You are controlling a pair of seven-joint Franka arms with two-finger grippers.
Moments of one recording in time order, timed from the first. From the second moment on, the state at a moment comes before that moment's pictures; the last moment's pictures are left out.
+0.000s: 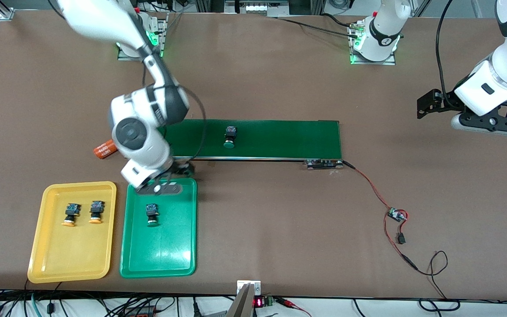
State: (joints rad) left arm 0.00 0.04 -0.11 -1.63 -0.02 1.61 0.00; right arm 0.59 0.52 -0.13 -1.61 0.04 2.11 0.44
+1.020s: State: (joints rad) left arm 0.00 0.03 -0.10 -1.63 -0.02 1.59 0.00; right arm 0.81 0.47 -0.09 -1.82 0.04 2.12 0.86
